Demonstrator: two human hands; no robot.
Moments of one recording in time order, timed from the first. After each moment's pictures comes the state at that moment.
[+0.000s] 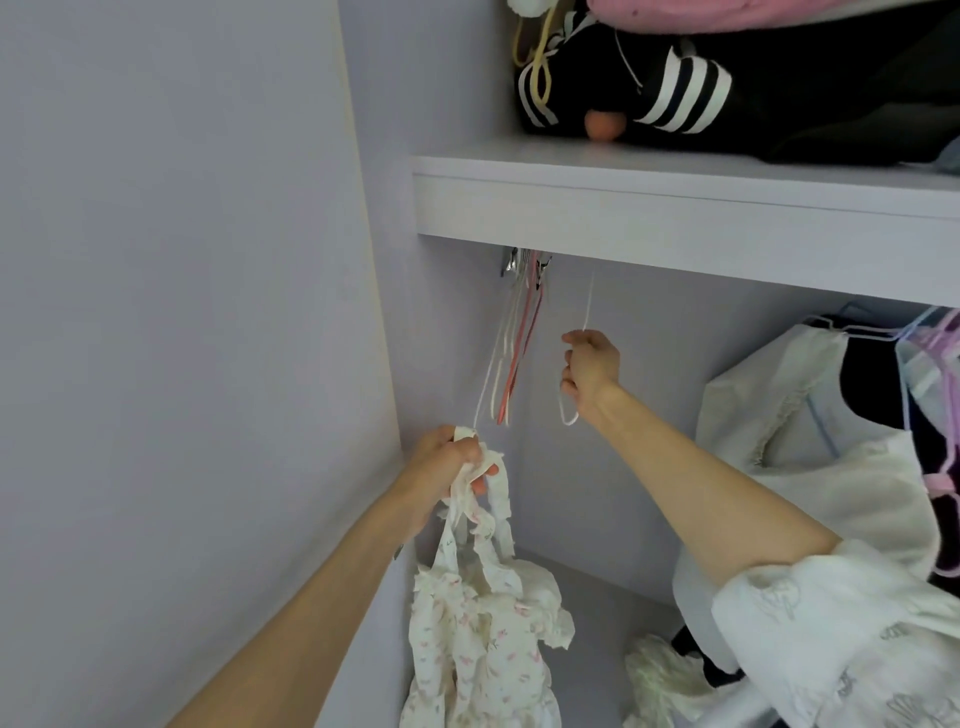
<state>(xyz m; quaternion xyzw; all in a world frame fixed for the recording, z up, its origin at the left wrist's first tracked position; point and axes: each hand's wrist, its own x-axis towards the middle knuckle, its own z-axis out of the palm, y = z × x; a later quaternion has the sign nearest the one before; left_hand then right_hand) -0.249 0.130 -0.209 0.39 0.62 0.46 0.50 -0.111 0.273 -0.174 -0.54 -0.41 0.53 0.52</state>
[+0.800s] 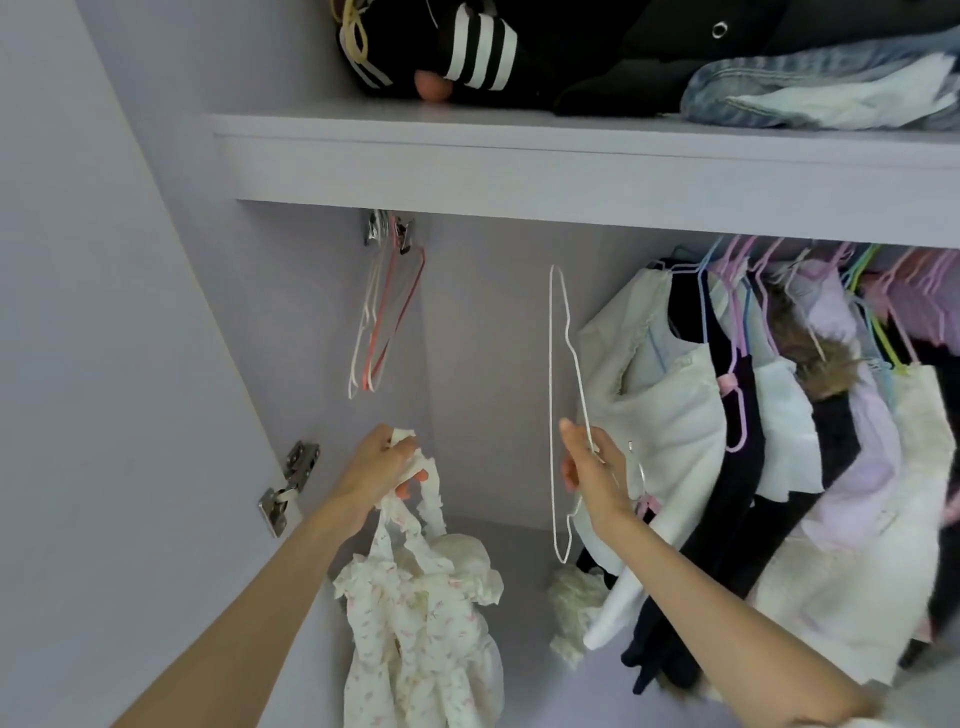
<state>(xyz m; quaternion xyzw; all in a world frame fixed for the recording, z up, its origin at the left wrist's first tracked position) -0.182 0.127 -0.238 0.46 0.66 0.37 0.45 0.049 0.149 -0.284 -0.57 -0.42 0.44 0.55</state>
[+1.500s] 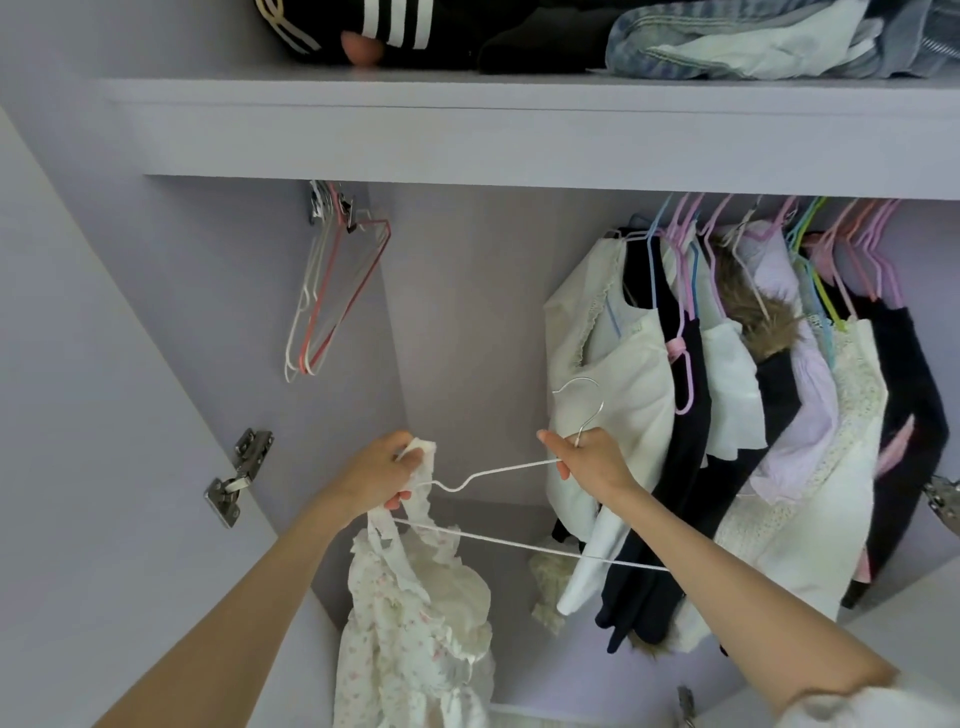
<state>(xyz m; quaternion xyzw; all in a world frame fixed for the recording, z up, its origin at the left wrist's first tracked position) -0.146 0.128 -0.262 0.60 0.65 0.23 0.42 0.106 0.146 -0.292 -0.67 -0.58 0.33 0.32</state>
